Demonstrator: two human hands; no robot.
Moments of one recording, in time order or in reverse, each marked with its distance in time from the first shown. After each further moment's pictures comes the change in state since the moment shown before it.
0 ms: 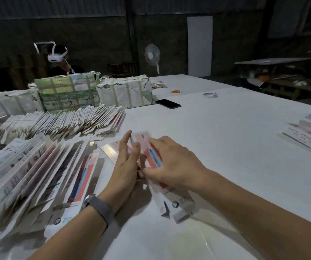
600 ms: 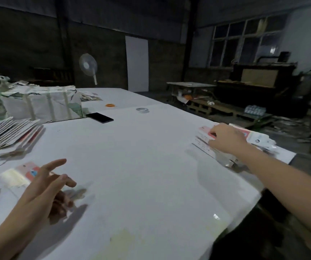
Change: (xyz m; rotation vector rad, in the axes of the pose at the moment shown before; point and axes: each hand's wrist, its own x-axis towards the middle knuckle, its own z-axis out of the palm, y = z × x) left_hand 0.002 -0.009 0.000 0.136 -0.051 0.003; right_hand -0.103 0.262 -0.188 -0.584 0.171 0.699
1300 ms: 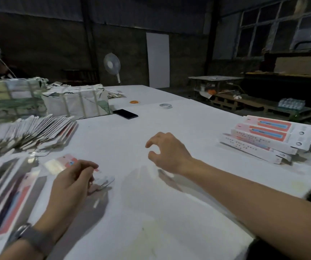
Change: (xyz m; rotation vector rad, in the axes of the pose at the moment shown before) left_hand -0.011 0.019 0.005 0.237 0.189 0.060; right_hand -0.066 -0.218 0.019 0.531 -0.035 -0.513
